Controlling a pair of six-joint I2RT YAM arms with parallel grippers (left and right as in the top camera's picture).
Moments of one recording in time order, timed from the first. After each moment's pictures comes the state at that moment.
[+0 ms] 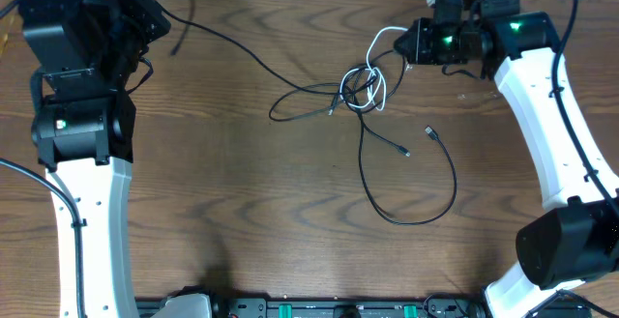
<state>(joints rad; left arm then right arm) 0.12 1.34 1.52 -0.44 0.18 -0.49 0.19 1.81 1.75 -0.89 -0.46 0.24</state>
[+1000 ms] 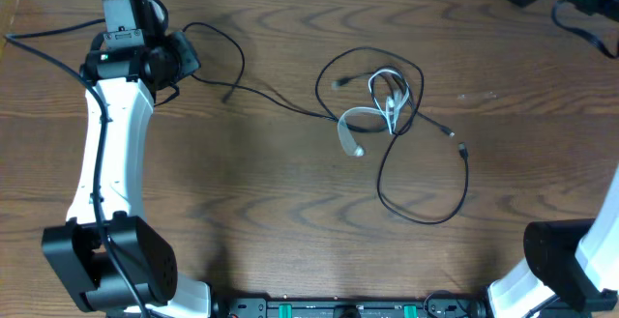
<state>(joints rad) 0.12 1.69 1.52 -0.77 0.13 -0.33 0.07 1.81 2.76 -1.22 -0.65 0.15</state>
